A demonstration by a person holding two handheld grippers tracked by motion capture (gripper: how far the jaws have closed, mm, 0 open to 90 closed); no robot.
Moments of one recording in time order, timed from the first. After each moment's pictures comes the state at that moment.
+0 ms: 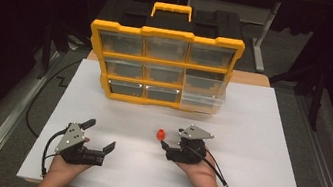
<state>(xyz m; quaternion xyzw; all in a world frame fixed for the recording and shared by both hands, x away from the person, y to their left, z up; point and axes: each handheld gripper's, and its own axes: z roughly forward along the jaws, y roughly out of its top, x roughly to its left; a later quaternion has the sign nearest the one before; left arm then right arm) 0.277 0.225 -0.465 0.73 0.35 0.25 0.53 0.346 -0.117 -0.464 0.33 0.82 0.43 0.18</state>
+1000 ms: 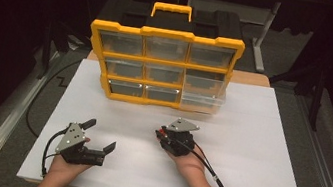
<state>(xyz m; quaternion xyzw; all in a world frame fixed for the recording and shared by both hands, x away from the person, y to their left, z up) 0.278 0.224 -0.465 0.73 0.35 0.25 0.53 0.365 -0.086 -0.469 0.32 0.83 0.43 0.18</state>
